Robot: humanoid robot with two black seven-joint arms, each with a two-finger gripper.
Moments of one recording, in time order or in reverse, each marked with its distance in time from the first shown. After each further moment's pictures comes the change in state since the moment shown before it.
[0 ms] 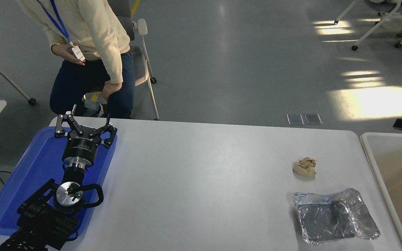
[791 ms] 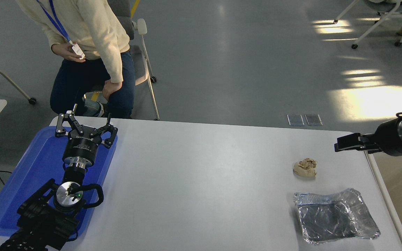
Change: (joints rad) left arm -0.001 0.000 0.000 -0.001 0.001 -0.001 0.004; right arm 0.707 0.103 -0.416 0.897 -0.111 0.020 -0.008
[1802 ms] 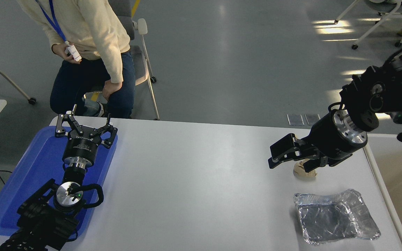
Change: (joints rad) left arm 0.000 0.000 0.000 0.001 -0.001 0.002 -0.002; right arm 0.249 0.305 0.054 0.180 0.422 0.257 0.011
